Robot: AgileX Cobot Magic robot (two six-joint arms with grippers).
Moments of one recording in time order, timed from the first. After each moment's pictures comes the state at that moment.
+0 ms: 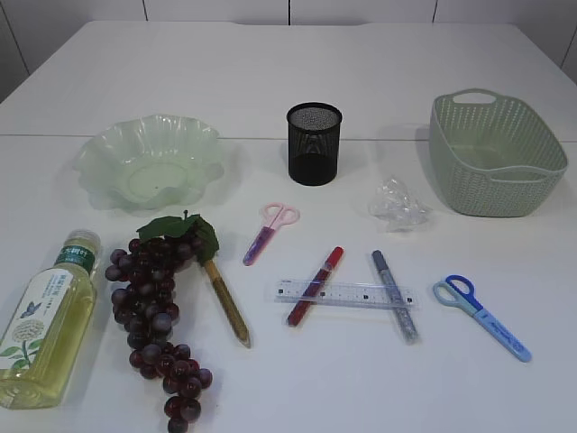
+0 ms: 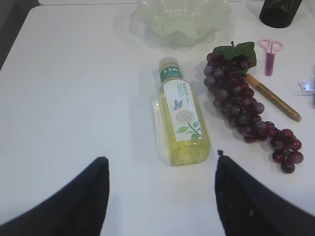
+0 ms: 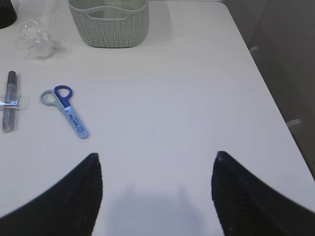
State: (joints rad) left arm -0.06 0.01 -0.53 -0.04 1.11 -0.02; right arm -0.02 -0.02 -0.50 -0.18 1.15 0.03
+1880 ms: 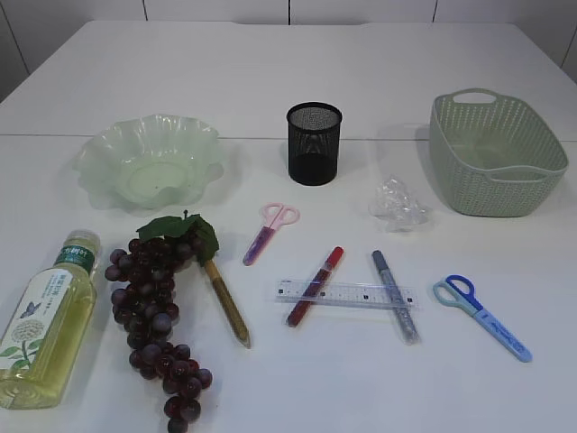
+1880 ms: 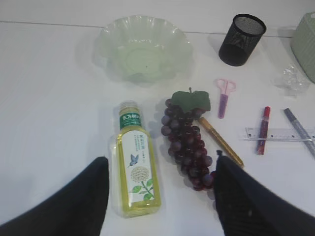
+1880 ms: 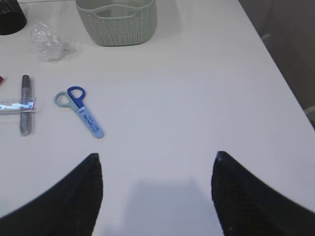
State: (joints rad) left arm -0.06 0.53 -0.83 -0.21 0.97 -0.02; right arm -0.02 0.01 -0.51 -0.14 1.15 0.08
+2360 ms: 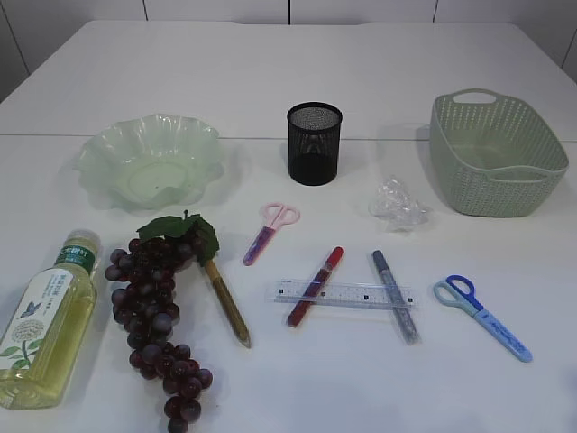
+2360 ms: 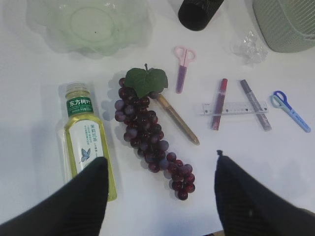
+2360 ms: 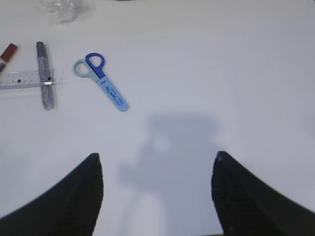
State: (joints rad) left arm -0.06 0.87 -1.07 -0.37 1.10 0.06; right arm -0.02 0.35 -0.59 -0.05 1.12 0.13
